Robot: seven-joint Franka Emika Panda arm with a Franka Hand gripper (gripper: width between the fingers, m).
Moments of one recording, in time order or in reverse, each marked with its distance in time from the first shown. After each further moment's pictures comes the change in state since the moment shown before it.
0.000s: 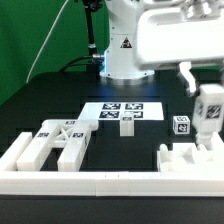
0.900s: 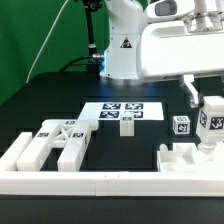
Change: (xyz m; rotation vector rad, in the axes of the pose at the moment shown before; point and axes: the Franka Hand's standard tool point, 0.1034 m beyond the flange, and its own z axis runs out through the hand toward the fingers) arm -0.007 -0.014 0.008 0.015 -0.014 -0.012
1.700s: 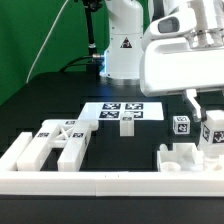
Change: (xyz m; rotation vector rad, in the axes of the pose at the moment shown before) arm -0.017 -0.010 0.022 0.006 0.023 -0.014
